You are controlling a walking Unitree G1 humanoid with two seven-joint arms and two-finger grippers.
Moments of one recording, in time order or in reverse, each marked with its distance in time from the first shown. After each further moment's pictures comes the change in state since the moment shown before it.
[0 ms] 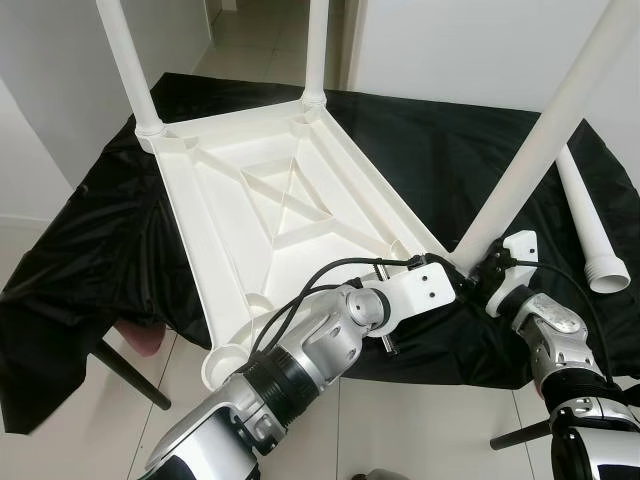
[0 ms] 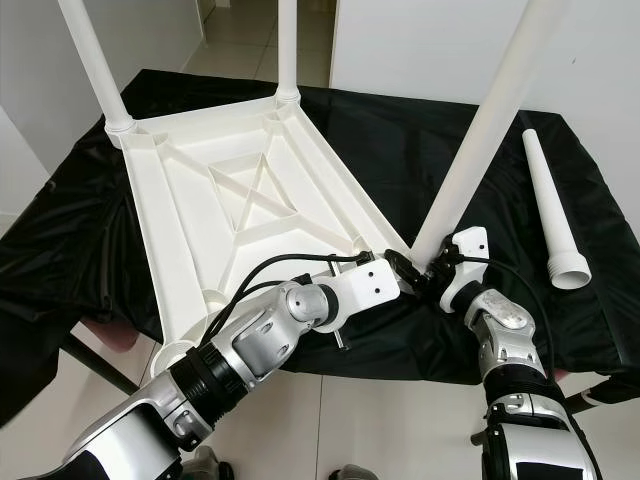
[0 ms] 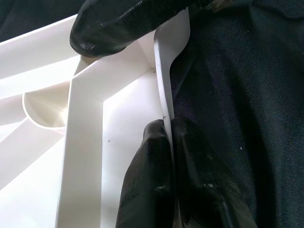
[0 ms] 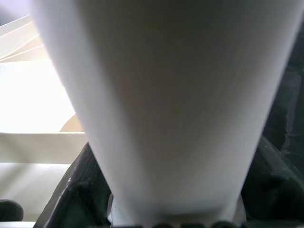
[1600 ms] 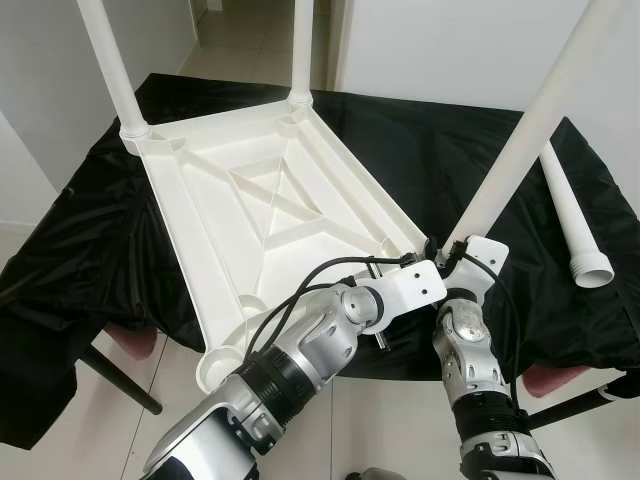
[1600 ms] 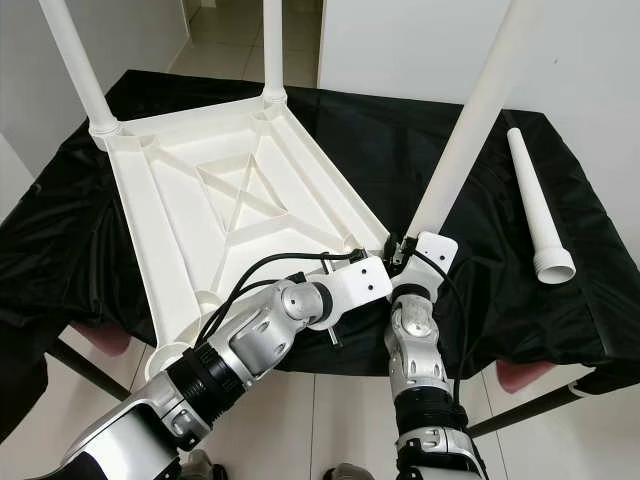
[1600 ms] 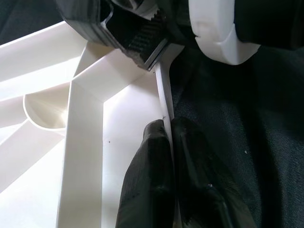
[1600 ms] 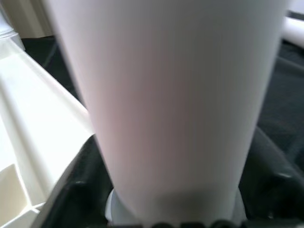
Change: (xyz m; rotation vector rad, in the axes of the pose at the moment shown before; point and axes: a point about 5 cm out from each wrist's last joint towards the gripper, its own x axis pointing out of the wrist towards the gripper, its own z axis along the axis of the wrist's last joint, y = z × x) left arm -0.001 0.004 -0.005 -0.013 0.017 0.021; right arm 0.030 0.062 0.005 0.163 -0.082 -0.772
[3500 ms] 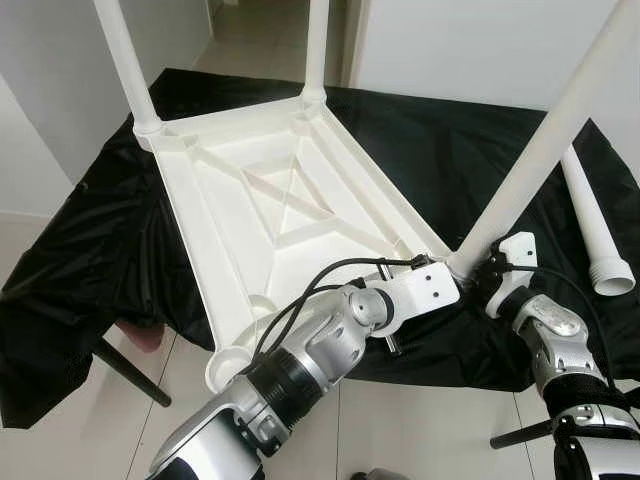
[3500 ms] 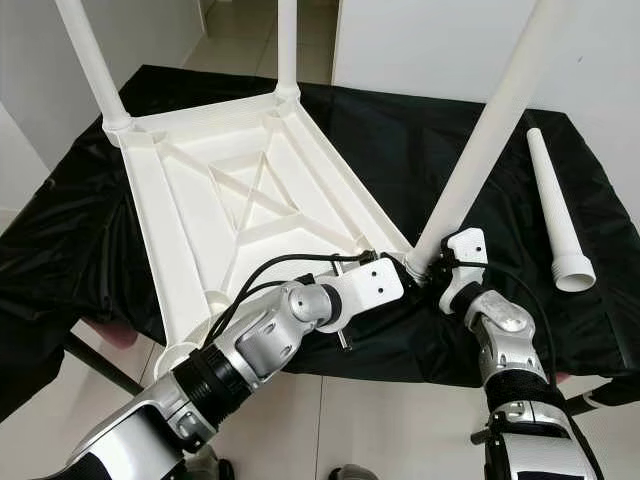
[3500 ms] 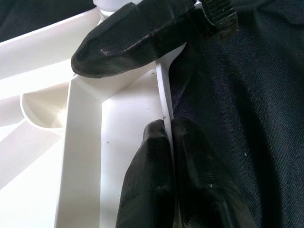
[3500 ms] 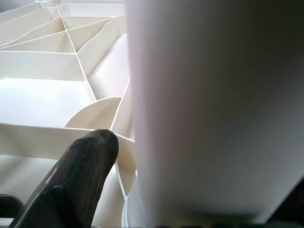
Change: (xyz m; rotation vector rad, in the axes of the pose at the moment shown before) left arm 0.002 -0.005 0.009 0.010 -0.032 -0.015; right arm 0.018 -0.064 0.010 -0.247 0.033 0.835
